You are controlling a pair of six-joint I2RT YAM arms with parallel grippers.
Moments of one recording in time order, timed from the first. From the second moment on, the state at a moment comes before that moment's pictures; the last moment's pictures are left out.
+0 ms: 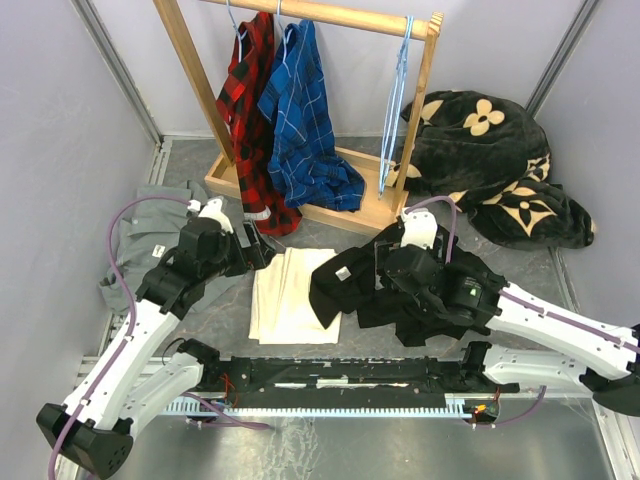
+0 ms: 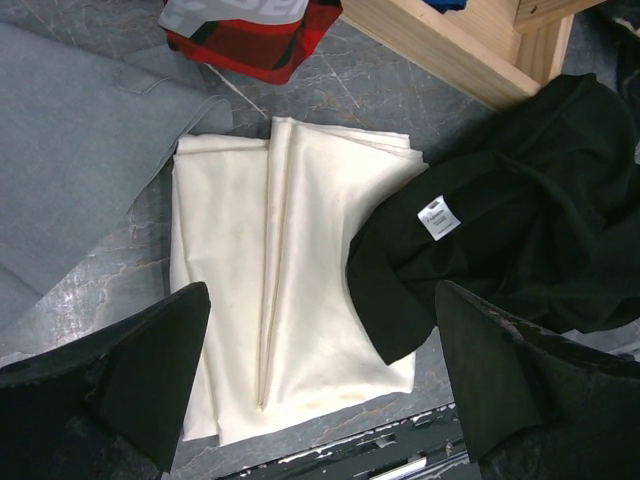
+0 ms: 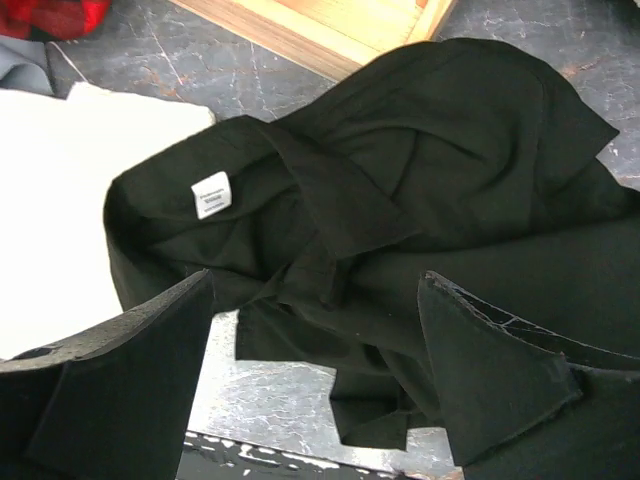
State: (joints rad) left arm -0.42 0.78 0.82 -0.66 0.00 -0.58; right arm 1.10 0.98 0.96 -0.75 0.72 0.67
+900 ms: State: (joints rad) left arm -0.83 0.91 0.75 -0.55 -0.21 -0.73; right arm 0.60 0.92 0.92 -0.87 0.26 0.62
